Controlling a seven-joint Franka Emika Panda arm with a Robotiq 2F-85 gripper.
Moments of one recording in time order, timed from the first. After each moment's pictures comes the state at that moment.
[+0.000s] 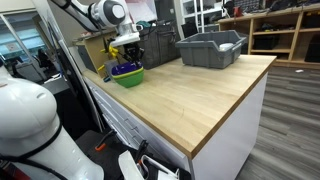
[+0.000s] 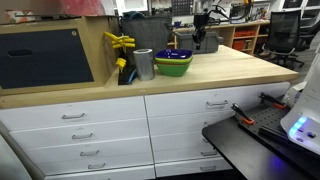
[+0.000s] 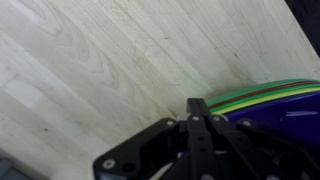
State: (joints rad) arm 0.08 -0.06 0.06 -2.31 -0.01 2.32 -0.34
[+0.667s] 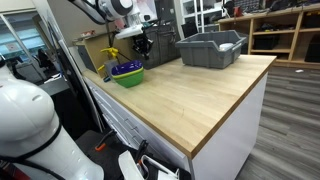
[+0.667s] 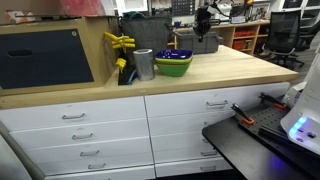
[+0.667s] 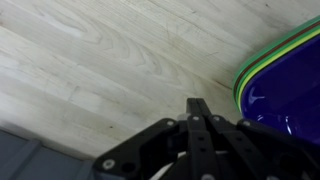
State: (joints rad) arm 0.02 -0.04 0.03 -2.22 -0.03 2.32 -0.09
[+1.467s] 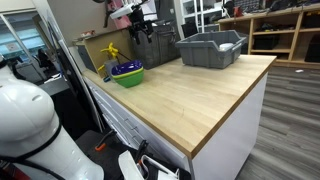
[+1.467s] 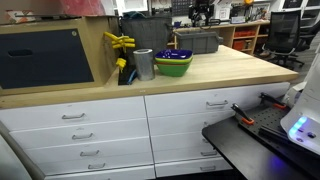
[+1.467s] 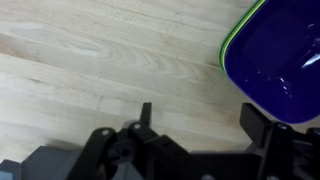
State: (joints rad) arm 0.02 -0.02 0.03 -1.97 -0.03 2.00 0.16
